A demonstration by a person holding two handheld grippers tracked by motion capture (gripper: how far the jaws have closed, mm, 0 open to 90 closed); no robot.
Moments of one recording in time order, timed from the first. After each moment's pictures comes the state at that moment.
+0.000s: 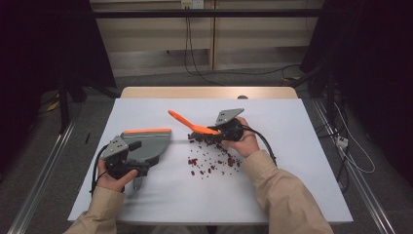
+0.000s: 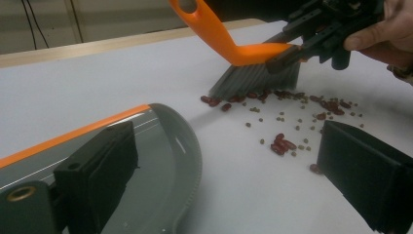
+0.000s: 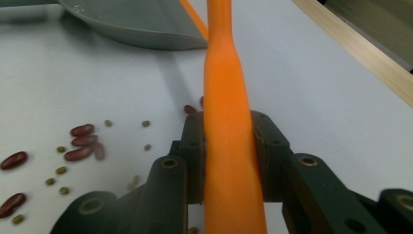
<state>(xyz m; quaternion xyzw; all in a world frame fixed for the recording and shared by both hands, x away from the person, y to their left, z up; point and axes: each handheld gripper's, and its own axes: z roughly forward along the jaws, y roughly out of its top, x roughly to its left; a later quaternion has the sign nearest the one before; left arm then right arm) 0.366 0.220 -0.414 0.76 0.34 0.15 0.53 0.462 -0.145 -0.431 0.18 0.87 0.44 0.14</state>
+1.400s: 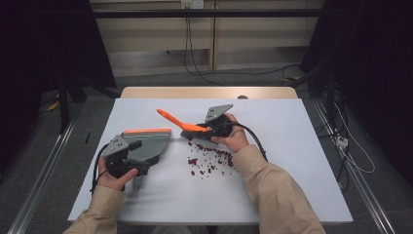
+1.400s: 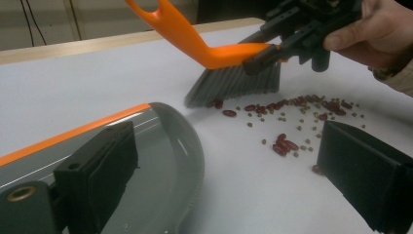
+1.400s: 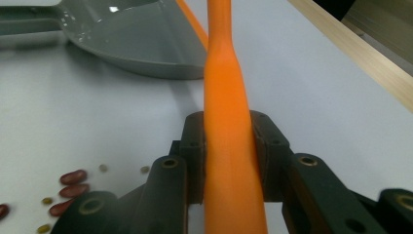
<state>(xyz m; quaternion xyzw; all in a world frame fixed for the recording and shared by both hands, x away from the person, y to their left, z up) 0.370 0.221 -0.416 0.76 0.35 0.15 0.53 0.482 -0.116 -0.434 0.16 0.86 0.46 0.12</state>
